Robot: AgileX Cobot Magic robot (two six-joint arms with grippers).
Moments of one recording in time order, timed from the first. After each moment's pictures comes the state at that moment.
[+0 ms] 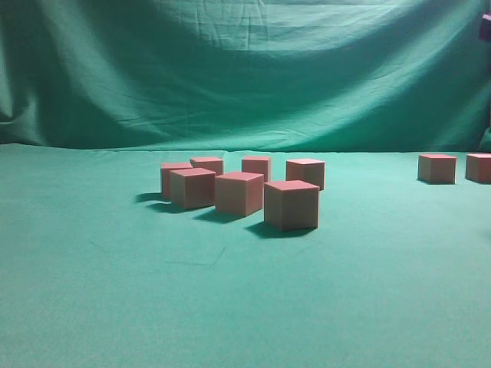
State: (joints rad) left arm -0.01 -0.01 0.02 0.02 0.35 0.01; right arm 0.09 1.66 -1.12 -0.10 0.74 0.19
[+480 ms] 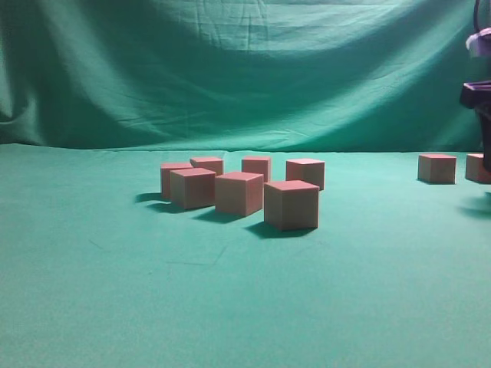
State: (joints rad) left arm -0.01 -0.01 0.02 0.02 0.35 0.01; right arm 0.09 1.83 -1.12 -0.09 0.59 0.12
